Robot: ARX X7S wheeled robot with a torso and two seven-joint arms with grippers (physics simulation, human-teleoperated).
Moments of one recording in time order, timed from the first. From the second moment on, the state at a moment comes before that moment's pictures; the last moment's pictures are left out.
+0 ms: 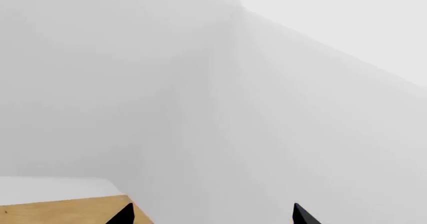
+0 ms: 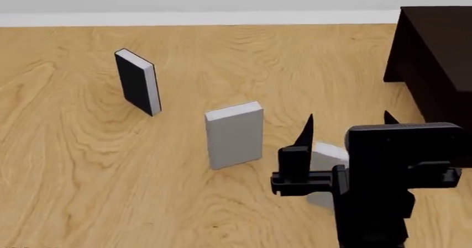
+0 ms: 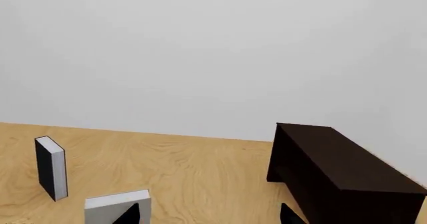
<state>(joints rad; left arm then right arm) -0.68 -0.15 -1.23 1.00 -1.09 -1.35 -0.42 0.47 0.22 -0.04 -0.55 0.19 0.93 0.13</state>
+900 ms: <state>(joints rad) -0.62 -0.18 -1.17 0.98 -1.14 -1.27 -0.49 0.45 0.23 -0.03 -0.58 0.22 0.95 0.16</state>
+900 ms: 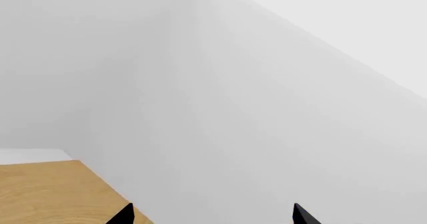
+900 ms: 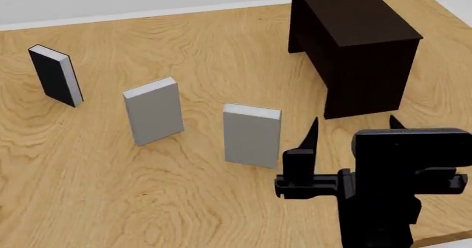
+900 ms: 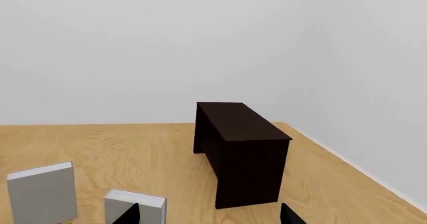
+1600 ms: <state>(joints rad) -0.57 -0.20 -1.12 0.98 -1.14 -1.21 -0.51 0.46 0.26 -0.07 -0.57 0.21 0.93 0.17</state>
